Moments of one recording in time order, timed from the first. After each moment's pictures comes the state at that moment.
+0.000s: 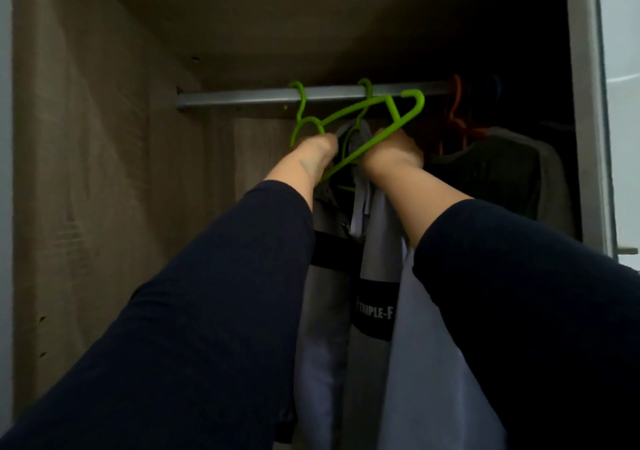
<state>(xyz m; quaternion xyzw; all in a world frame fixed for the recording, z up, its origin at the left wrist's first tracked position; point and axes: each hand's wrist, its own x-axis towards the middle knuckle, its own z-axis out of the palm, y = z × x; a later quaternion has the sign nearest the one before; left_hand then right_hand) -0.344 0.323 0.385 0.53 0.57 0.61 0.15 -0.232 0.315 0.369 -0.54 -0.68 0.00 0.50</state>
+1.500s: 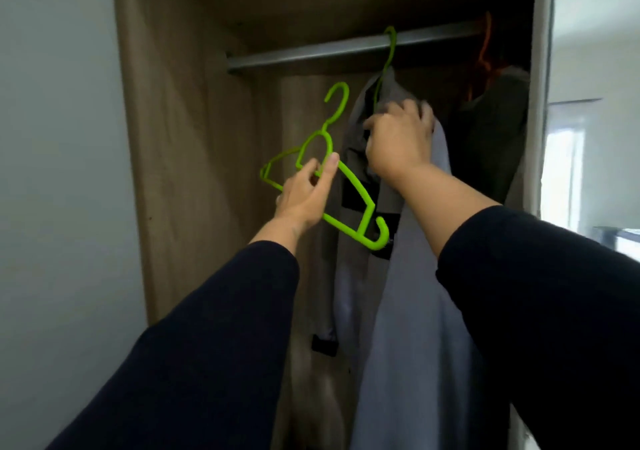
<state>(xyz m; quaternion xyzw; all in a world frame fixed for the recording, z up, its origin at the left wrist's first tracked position) -0.356 0.234 0.229 0.53 0.64 0.55 -0.07 -0.215 0.279 0.295 -0.41 -0.74 -0.26 0.46</state>
